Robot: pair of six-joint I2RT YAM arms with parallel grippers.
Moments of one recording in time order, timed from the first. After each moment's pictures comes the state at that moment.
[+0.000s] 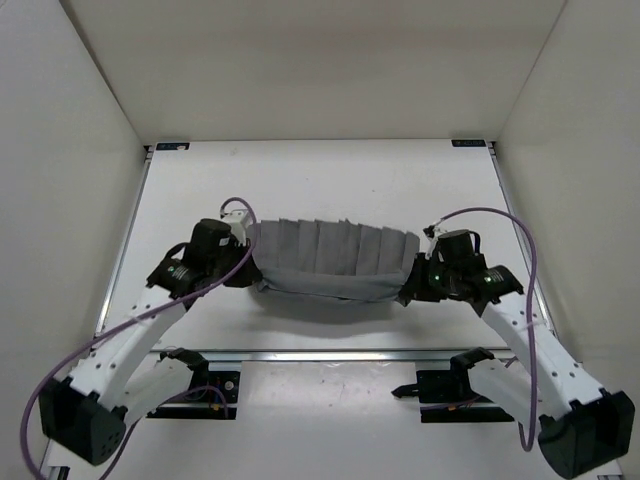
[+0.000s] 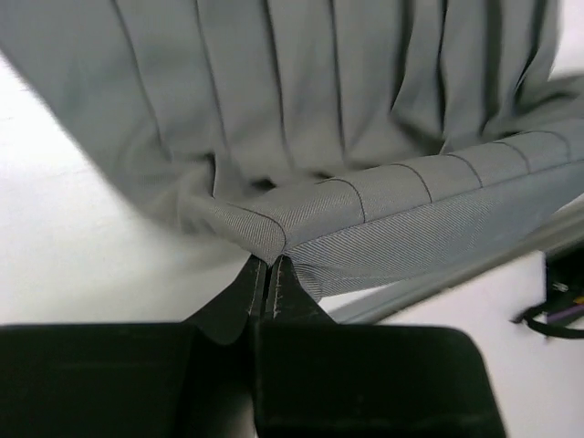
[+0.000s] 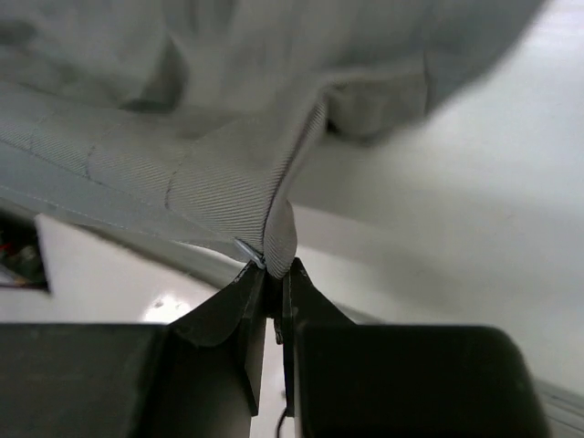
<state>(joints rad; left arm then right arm) -0.44 0.98 0.81 -0.64 0.13 -0.37 0.32 0.90 0.72 -0.75 -0.26 0.40</state>
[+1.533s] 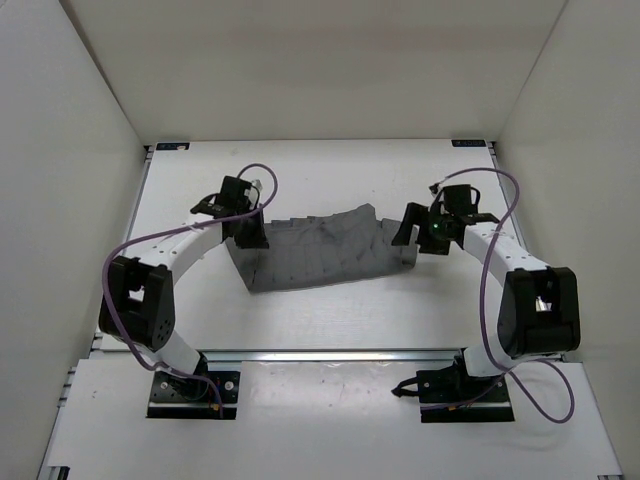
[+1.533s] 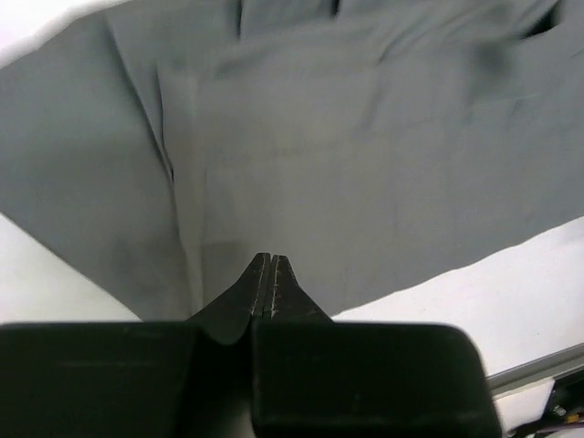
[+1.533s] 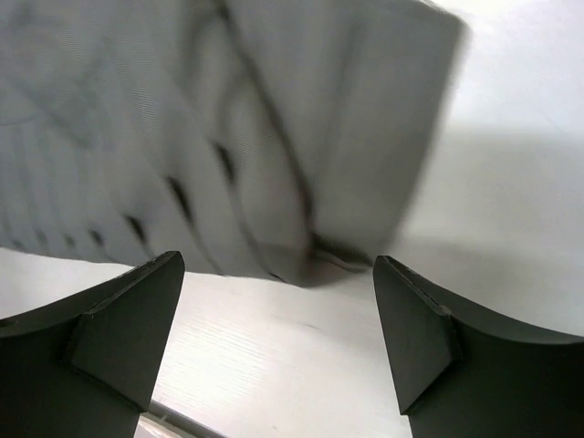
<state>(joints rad) -0.30 1.58 1.11 -0.51 0.16 -0.38 0.09 1.49 0.96 -0.40 -0.36 0.31</state>
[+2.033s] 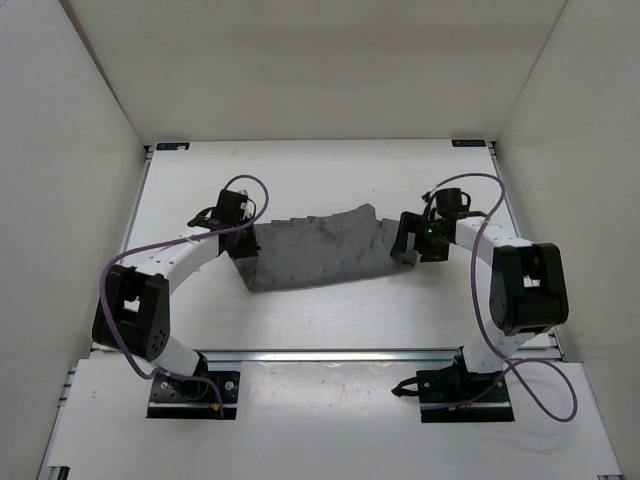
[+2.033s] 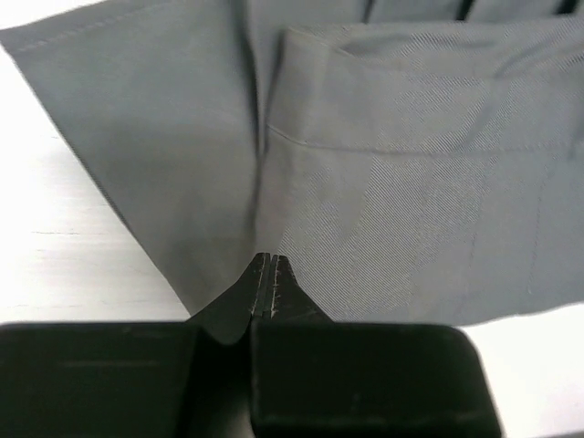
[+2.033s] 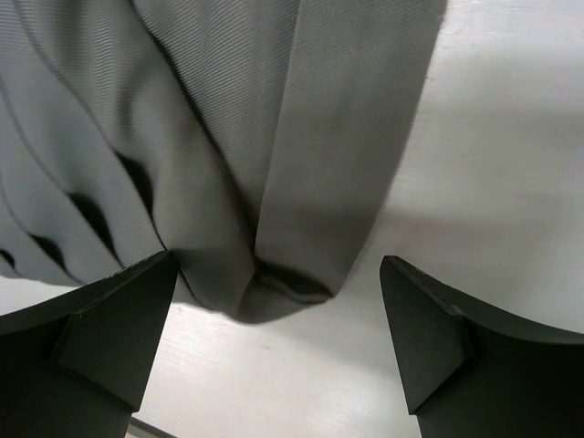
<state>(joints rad) -0.31 1.51 0.96 -0.44 0.00 -0.47 0.08 1.63 0.96 -0.41 -0.32 0.24</state>
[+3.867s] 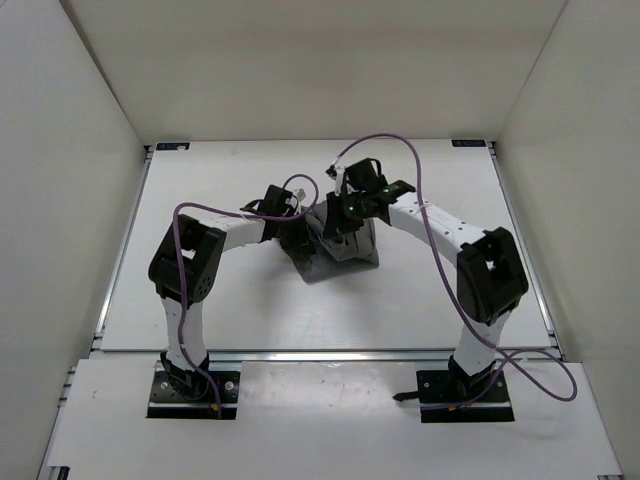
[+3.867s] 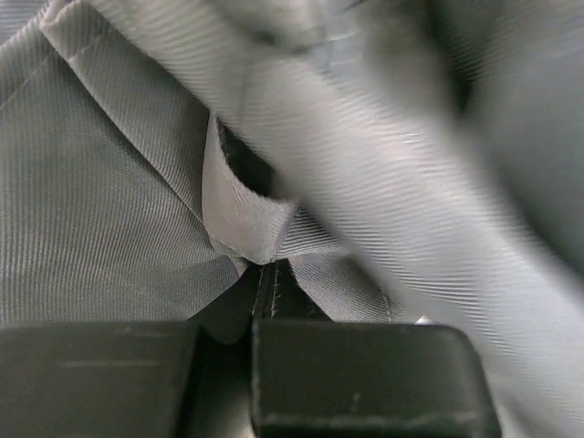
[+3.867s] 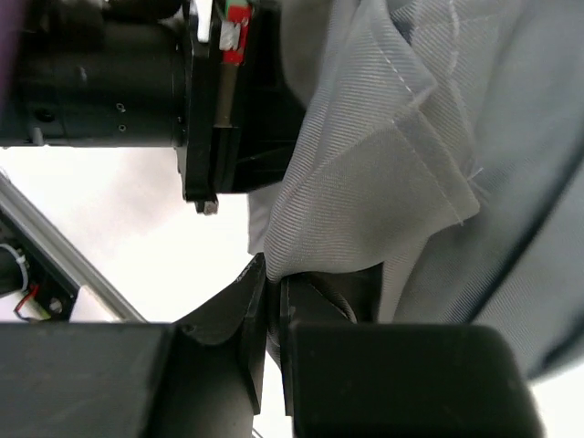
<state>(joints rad) -0.47 1.97 1.19 -0.17 0.36 -0.53 0.56 1.80 1.44 -0.51 -0.38 0.27</state>
